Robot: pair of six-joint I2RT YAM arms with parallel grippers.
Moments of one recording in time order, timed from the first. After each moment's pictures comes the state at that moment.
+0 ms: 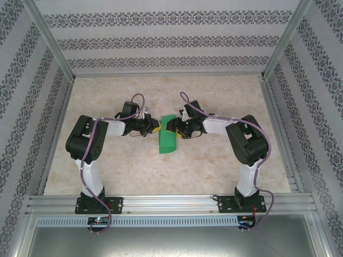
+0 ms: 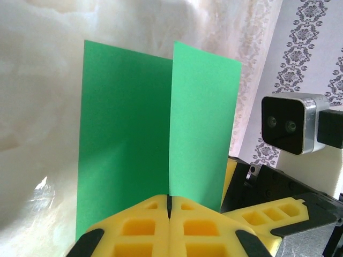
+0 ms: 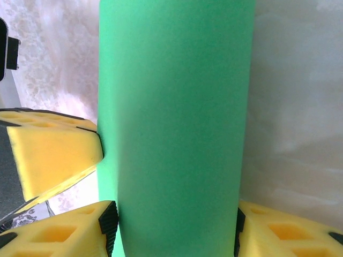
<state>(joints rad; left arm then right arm) -0.26 1.94 0.96 0.19 0.84 -0.97 0.49 1.92 1.09 -0.12 -0.60 0.83</state>
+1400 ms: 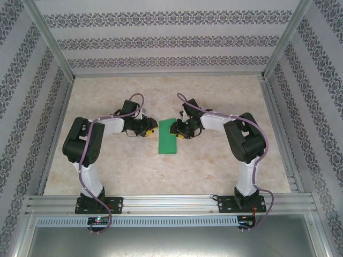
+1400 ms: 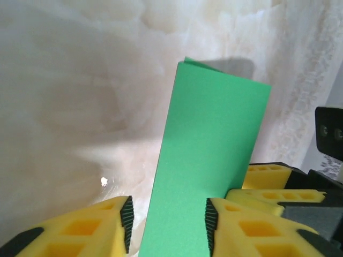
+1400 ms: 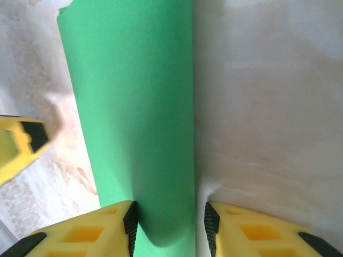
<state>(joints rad) -0.26 1.86 1.03 -0.16 0.61 -0.80 0.49 1.97 1.20 -0.37 -0.49 0.70</state>
